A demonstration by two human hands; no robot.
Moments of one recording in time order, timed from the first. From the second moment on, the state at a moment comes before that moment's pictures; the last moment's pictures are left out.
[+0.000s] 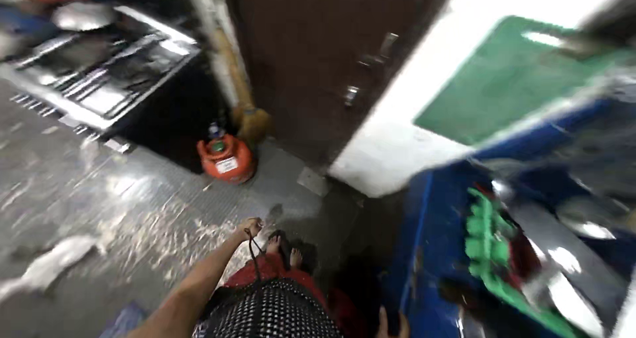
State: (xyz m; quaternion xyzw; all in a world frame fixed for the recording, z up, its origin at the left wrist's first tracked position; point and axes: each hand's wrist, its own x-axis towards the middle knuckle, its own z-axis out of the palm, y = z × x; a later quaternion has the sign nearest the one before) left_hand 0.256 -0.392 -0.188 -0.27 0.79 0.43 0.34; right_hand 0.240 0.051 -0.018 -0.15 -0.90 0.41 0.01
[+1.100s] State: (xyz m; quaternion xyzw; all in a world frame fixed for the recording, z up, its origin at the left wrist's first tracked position) left_hand 0.678 -0.701 -0.236 -0.76 0.23 0.59 -0.11; right_hand 0.257 -0.885 0.051 0.02 -0.19 0.72 -0.67
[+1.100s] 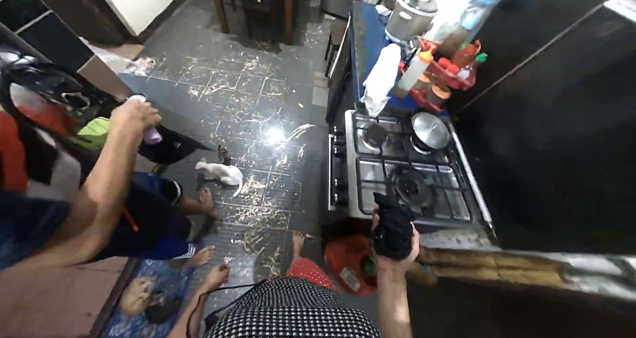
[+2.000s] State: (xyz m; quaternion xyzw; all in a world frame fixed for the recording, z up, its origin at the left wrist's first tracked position) left_hand 0.908 -1.194 -0.193 -0.76 0.25 0.59 -0.12; right_hand 0.503 -1.368 0.058 0.01 -0.19 0.65 -0.74
